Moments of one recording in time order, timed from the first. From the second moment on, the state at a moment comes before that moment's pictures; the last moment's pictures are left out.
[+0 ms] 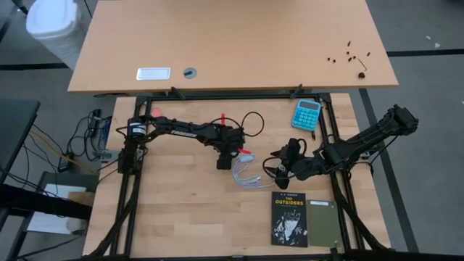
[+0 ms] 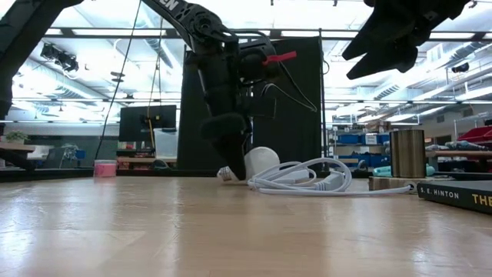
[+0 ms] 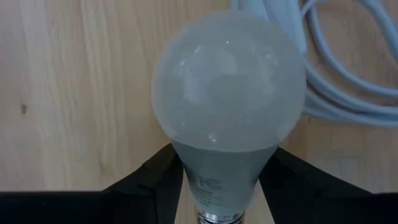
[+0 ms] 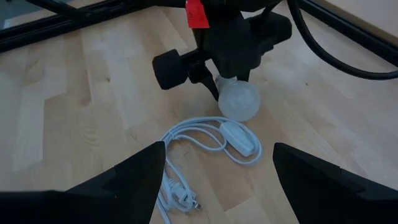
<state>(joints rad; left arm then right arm) 0.14 2.01 1.40 -0.61 -0.07 0.23 0.41 1.14 0.75 -0.35 0.61 0.64</state>
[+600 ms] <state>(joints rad) 0.12 1.82 1.48 -0.39 0.02 0.19 0.43 0.96 0.75 -0.70 0.64 0.86</state>
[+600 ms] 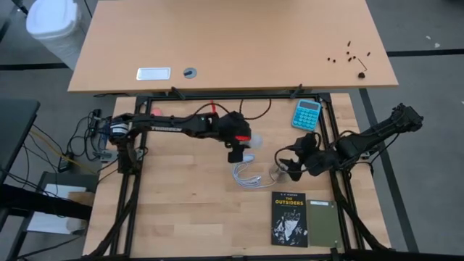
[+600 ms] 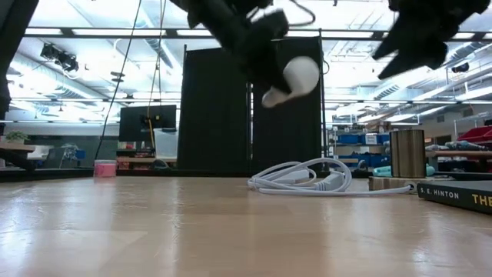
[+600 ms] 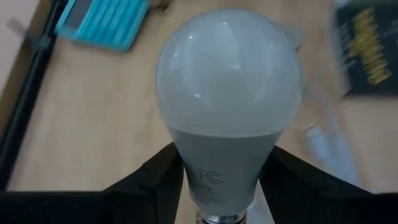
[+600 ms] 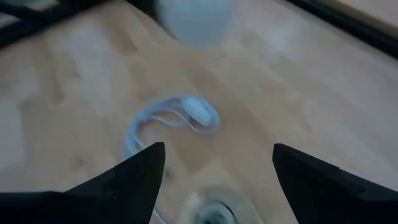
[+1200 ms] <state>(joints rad) 0.00 1.84 1.46 -0.01 0.11 0.12 0.48 1.04 0.75 -1.01 0.38 1.10</state>
